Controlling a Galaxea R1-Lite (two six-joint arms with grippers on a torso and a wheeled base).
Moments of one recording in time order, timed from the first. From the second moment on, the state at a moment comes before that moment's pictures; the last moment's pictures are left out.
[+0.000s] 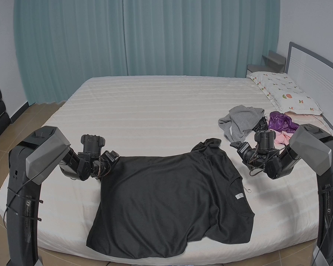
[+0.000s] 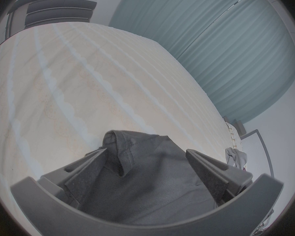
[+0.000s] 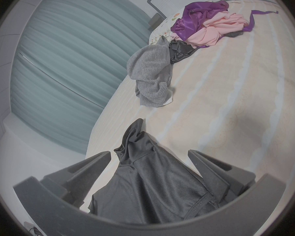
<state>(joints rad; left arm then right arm) -0.14 2.52 -1.34 -0.49 0.05 -0.88 0.14 2.50 -1.25 -0.75 0.05 0.93</state>
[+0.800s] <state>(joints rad) -0.10 2.56 -1.46 -0.48 0.11 -0.89 0.15 2.50 -1.25 -0.74 0.05 0.96</state>
